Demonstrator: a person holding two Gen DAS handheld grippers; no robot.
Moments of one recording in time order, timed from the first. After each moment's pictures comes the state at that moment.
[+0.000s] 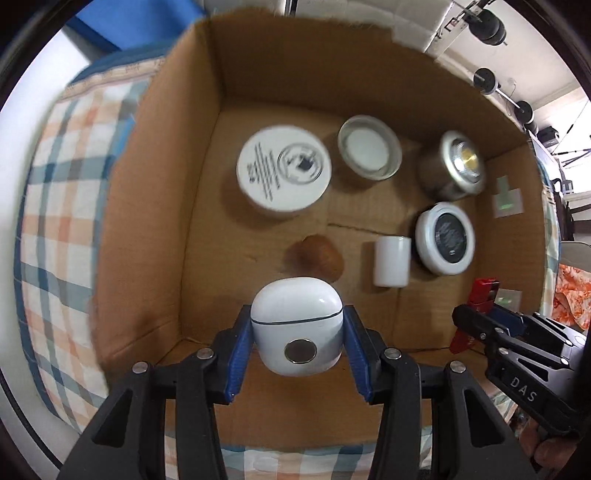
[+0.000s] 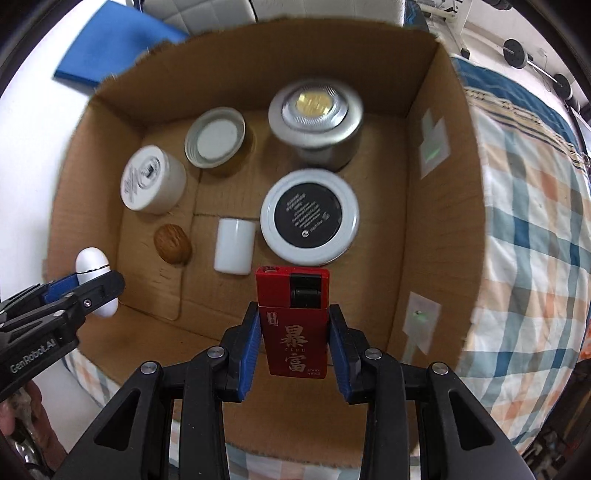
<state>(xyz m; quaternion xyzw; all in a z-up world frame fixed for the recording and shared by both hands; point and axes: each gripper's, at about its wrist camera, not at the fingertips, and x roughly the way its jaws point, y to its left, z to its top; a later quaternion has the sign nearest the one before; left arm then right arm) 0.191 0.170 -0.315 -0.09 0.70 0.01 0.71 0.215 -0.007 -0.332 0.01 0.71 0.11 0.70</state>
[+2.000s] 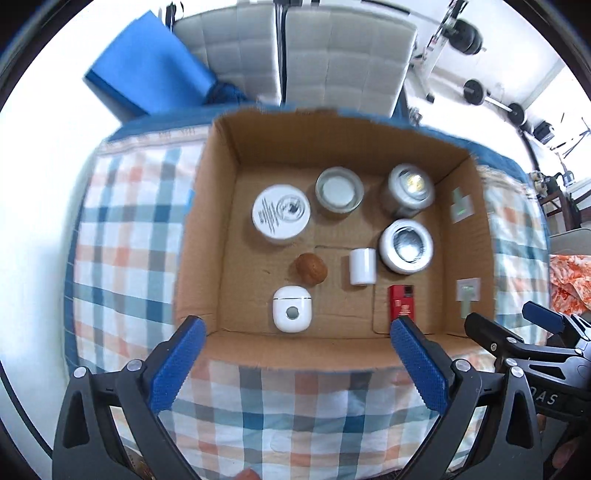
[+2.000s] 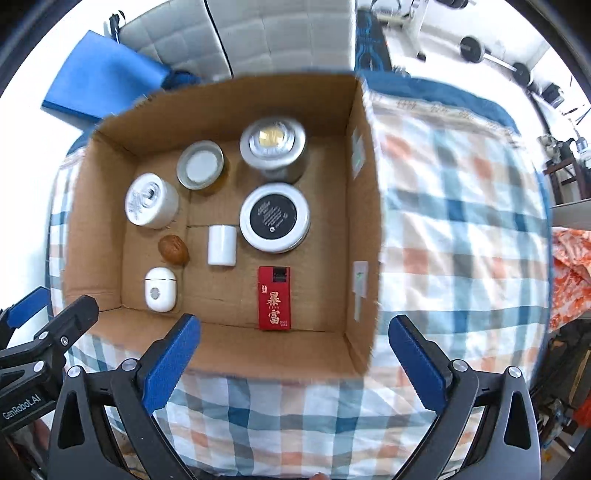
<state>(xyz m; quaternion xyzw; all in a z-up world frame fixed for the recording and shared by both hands) 0.155 0.146 -0.202 -0.03 0.63 0.02 0.78 0.187 -0.036 -0.240 0.03 0.66 0.04 0.75</state>
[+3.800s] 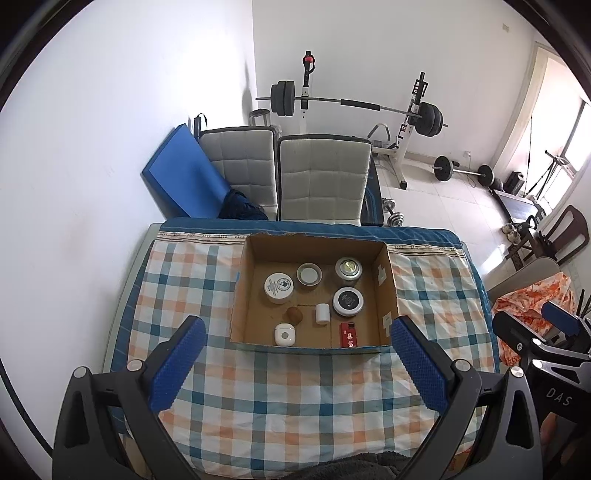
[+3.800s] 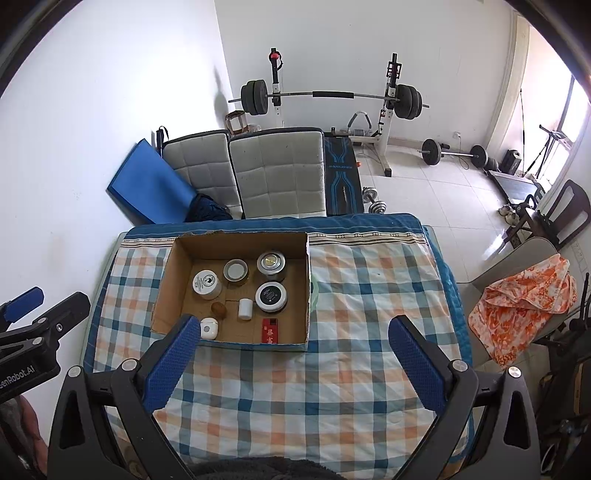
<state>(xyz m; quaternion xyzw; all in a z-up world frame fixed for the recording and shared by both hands) 0.036 0.120 0.011 -0.02 0.47 0.02 0.88 0.036 -0.082 0.024 0.02 0.47 0.02 0.88</state>
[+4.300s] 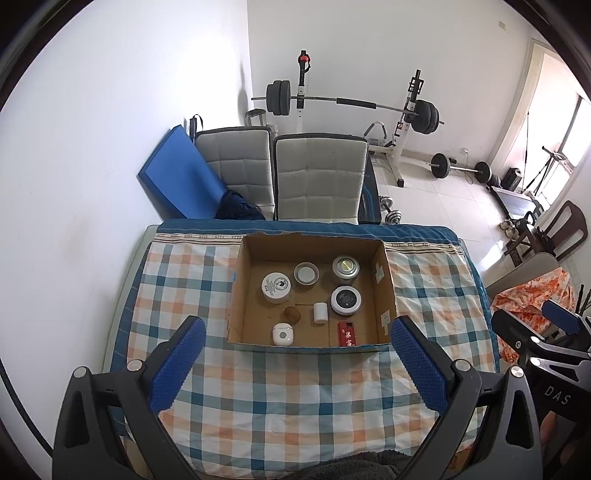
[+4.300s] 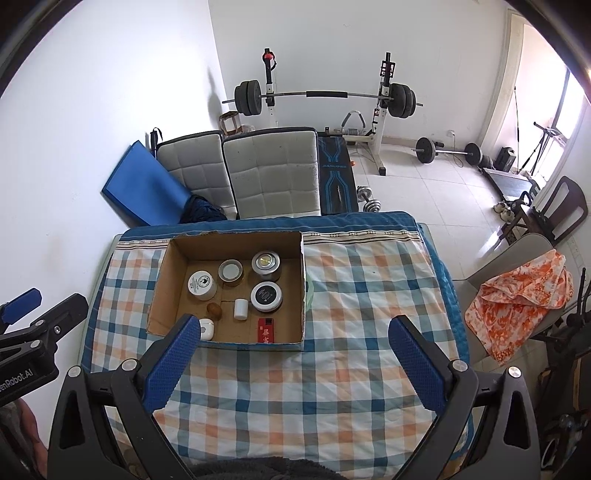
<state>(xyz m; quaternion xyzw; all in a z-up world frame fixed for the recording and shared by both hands) 0.036 0.118 0.010 -0.02 0.47 0.01 0.88 0.033 -0.088 0.023 0.02 0.47 0.01 0.88</state>
